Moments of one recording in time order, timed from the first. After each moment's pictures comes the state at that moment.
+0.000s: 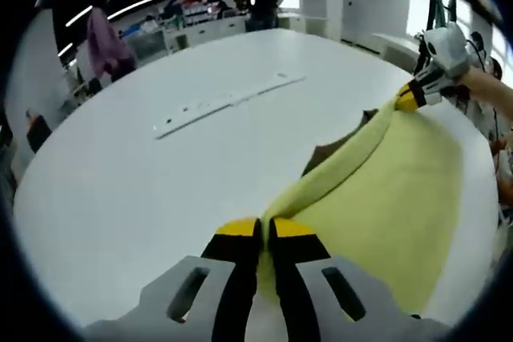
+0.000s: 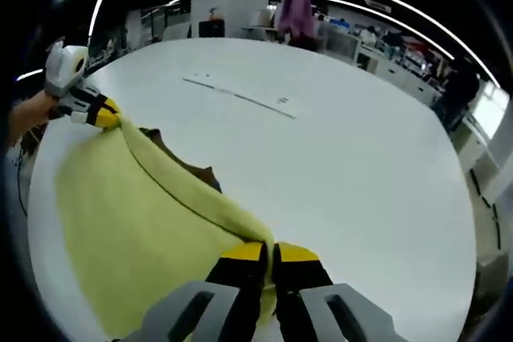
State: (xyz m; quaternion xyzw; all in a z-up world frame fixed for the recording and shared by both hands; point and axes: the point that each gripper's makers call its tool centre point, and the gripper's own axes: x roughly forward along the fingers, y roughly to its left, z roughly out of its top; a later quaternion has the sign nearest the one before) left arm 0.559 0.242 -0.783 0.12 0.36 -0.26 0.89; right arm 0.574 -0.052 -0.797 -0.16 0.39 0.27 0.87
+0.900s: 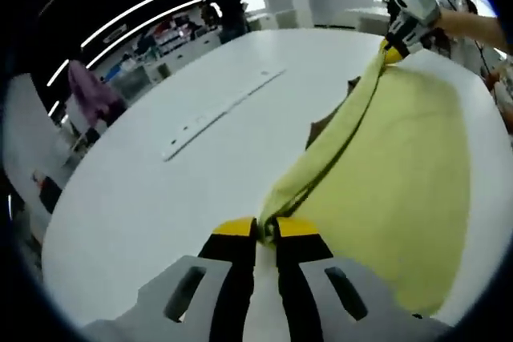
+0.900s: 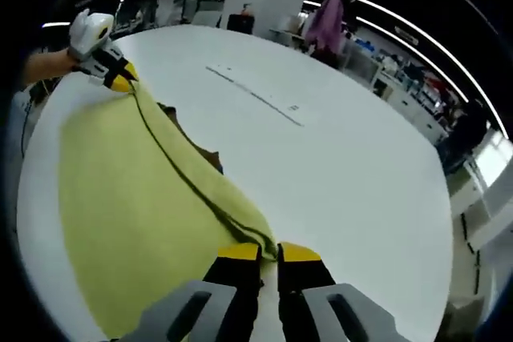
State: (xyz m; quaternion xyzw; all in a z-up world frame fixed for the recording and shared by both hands) left arm 0.554 0.263 -0.777 0.25 0.30 -0.29 0.87; right arm 0.569 -0.065 -0.780 -0.25 0.34 0.29 0.86
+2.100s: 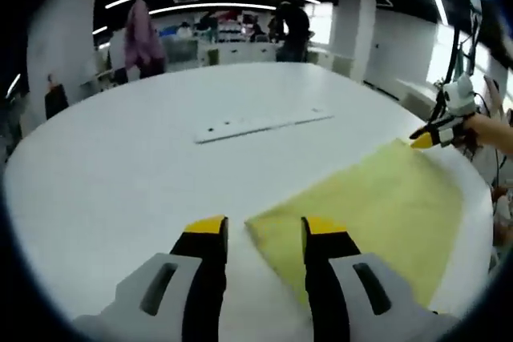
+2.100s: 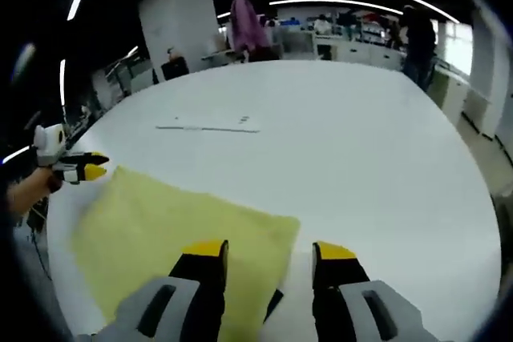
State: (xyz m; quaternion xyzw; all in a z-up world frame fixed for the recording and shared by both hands) left arm 0.563 0.274 -0.757 0.04 0.30 -0.22 0.93; right arm 0.566 -0.059 -0.776 -0.01 0.39 0.22 0.90
